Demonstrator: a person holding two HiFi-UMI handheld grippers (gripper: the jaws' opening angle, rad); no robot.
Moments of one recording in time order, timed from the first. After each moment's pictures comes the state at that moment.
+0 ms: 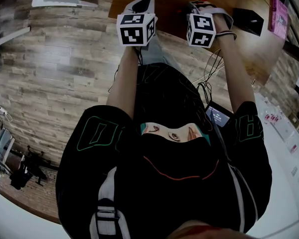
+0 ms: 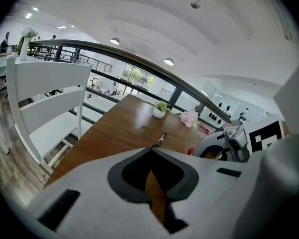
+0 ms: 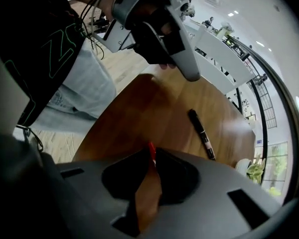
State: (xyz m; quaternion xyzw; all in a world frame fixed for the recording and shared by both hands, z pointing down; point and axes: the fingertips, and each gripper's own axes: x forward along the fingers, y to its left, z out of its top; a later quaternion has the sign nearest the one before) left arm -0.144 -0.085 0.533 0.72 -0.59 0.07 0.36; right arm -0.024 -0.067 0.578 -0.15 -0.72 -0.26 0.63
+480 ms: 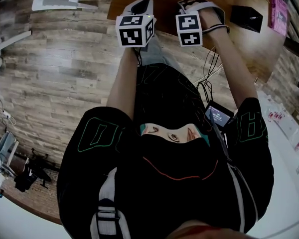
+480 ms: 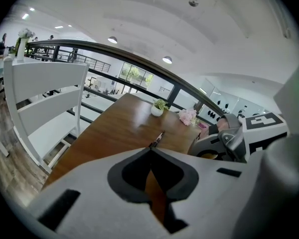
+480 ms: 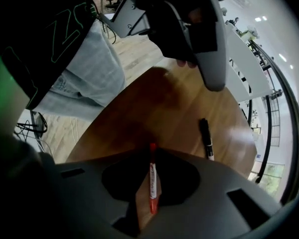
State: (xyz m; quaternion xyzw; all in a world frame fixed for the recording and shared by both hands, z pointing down) left arm -0.139 -0.084 0.534 0.72 -0.58 0.08 0.36; right arm -0.033 -0.061 0.592 -0.21 -0.65 -0.33 0.66
